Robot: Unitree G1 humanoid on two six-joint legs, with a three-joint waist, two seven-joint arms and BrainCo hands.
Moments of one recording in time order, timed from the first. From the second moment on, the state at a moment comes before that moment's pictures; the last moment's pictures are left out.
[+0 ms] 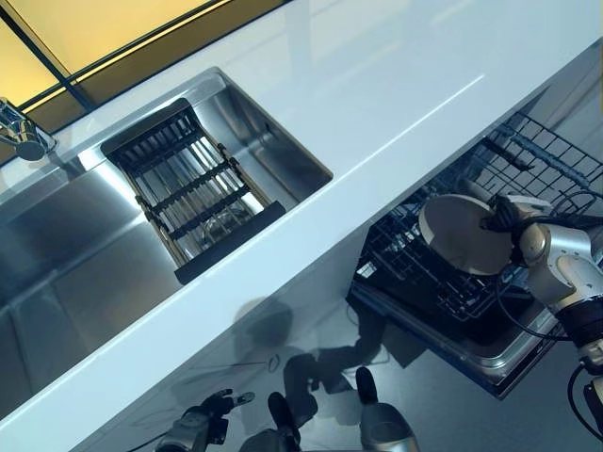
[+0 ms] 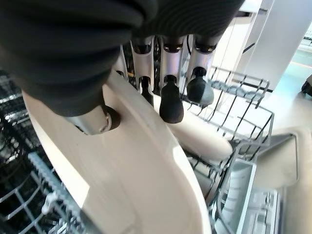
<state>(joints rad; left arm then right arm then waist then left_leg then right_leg) -0.08 0.25 -0.24 1.08 -0.19 0.10 -0.08 -0.59 -0.93 0.37 0.39 -0.63 0.36 0.25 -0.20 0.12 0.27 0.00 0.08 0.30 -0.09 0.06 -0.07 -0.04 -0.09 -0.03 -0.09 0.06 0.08</state>
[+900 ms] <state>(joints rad) -0.10 0.25 -0.25 1.08 -0.19 0.09 -0.08 -0.62 -0.87 0.41 0.52 -0.69 0.39 0.23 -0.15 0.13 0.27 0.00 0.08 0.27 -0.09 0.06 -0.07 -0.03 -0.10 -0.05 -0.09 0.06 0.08</state>
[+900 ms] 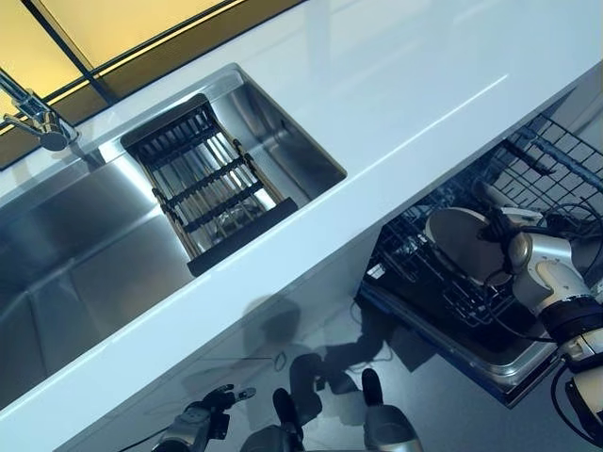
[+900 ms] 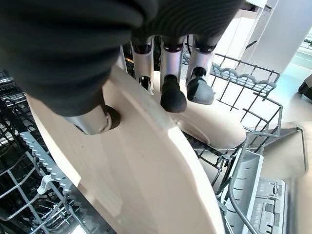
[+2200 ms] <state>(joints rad) -0.10 0.25 -0.24 1.08 -0.18 0.10 -0.09 -0.59 -0.88 0.40 0.44 -0.66 0.38 0.35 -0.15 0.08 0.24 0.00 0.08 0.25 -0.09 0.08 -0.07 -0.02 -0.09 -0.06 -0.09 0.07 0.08</state>
